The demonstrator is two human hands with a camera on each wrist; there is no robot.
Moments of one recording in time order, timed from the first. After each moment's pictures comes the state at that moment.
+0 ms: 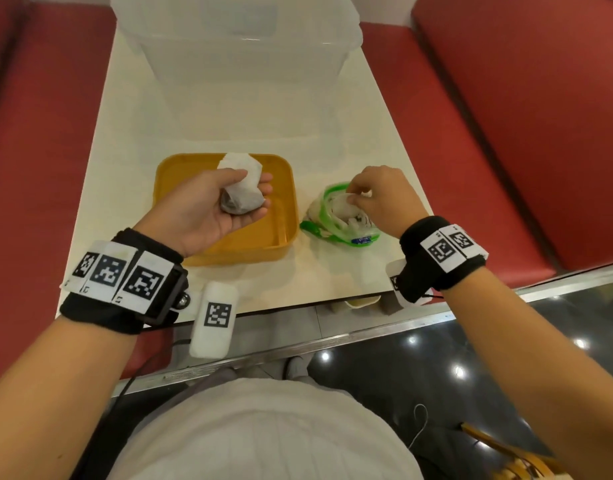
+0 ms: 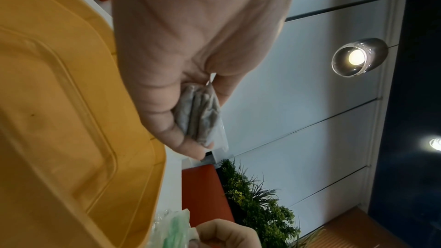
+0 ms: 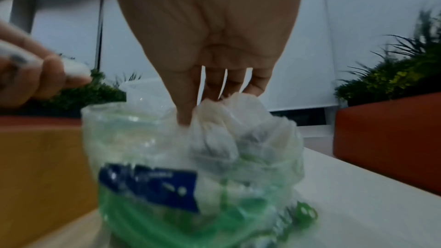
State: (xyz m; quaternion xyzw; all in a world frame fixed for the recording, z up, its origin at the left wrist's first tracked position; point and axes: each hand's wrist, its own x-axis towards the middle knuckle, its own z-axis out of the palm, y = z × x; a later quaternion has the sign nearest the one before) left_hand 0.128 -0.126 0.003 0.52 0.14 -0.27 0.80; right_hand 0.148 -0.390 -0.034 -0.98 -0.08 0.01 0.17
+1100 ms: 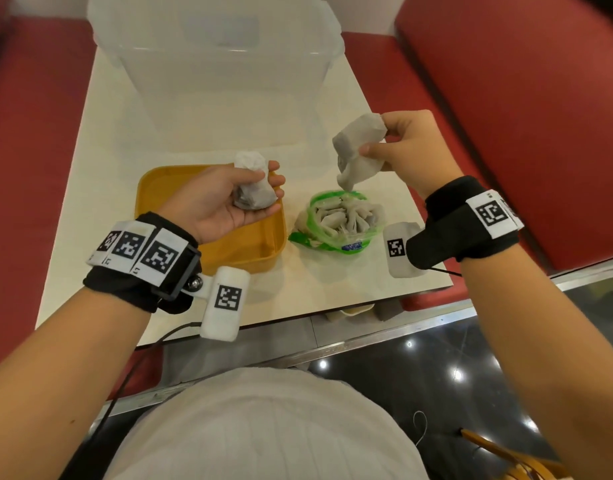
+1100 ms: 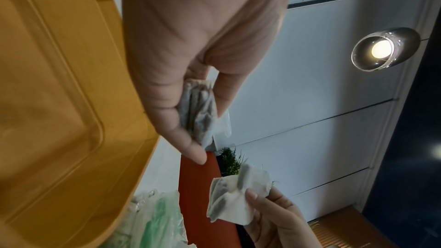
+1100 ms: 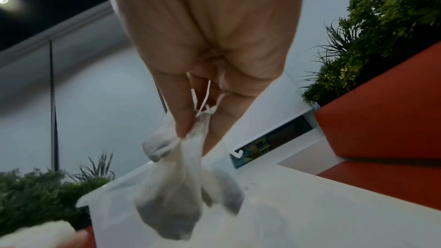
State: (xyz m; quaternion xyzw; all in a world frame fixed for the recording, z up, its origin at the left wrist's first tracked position) left_hand 0.158 -0.153 -0.002 0.51 0.11 -0.30 0.80; right_hand 0.172 -0.407 0.028 -0.88 0.00 -0.04 0.47
